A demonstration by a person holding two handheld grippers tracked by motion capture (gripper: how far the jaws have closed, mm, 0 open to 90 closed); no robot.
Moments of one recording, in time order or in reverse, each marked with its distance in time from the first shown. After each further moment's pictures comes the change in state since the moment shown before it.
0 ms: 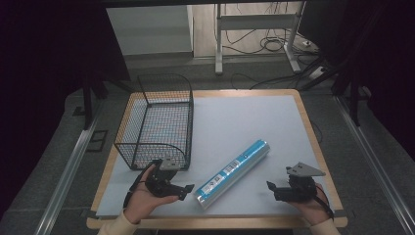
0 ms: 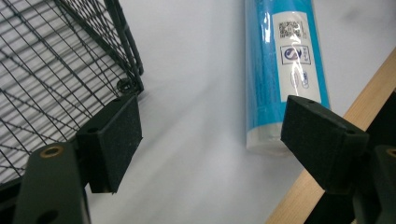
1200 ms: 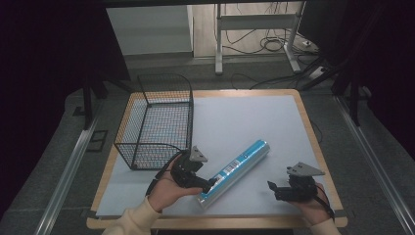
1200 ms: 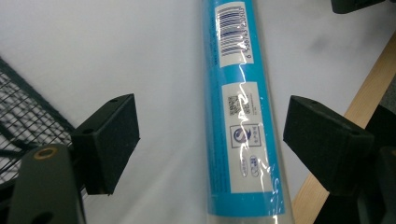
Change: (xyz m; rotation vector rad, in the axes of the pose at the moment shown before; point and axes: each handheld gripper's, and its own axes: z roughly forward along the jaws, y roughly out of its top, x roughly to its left) left arm -0.033 0.056 0.026 0.012 -0.034 0.087; right arm -0.001 -0.001 0.001 0.016 -0.016 -0.006
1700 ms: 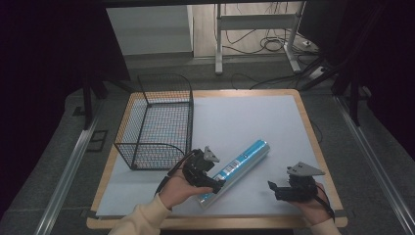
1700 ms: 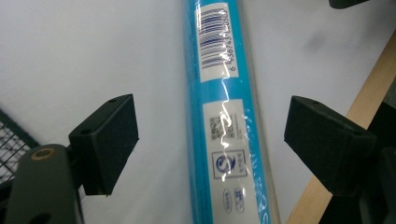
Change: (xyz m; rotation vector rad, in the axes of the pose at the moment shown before) left arm -0.013 0.018 0.024 0.051 -0.016 0.030; right arm 0.000 0.000 0.000 0.006 -0.001 -0.004
